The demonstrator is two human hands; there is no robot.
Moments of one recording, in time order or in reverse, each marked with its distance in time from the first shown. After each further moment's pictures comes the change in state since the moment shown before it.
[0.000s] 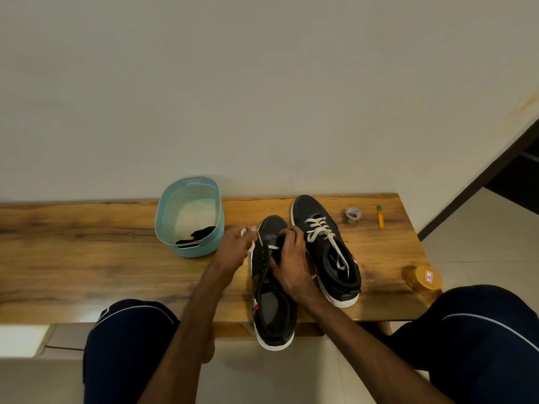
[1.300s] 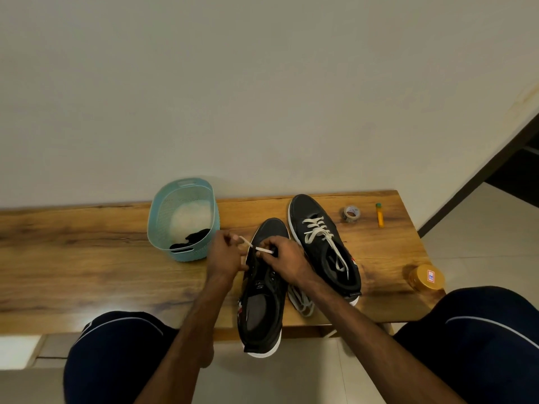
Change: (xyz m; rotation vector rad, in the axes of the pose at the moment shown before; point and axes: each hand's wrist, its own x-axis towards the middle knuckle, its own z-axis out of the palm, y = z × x) left_hand 0.019 -0.030 0.011 -0.039 0.287 -0.151; right_hand 0.026 0.000 -0.011 0.094 -0.293 0.037
